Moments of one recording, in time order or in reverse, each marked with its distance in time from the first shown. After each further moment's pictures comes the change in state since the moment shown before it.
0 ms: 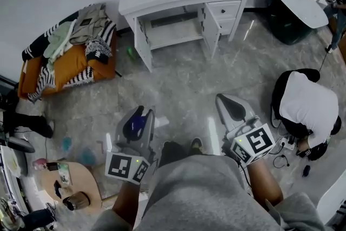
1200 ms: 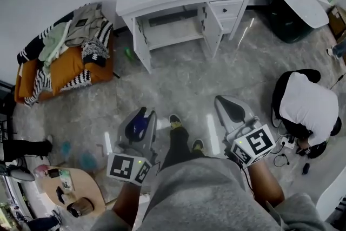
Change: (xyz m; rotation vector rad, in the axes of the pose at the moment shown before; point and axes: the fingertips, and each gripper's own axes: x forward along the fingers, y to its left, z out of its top) left arm 0.041 0.040 -0.011 -0.036 0.053 -0.027; right arm 0.055 -0.007 -0.003 0.011 0.044 0.009
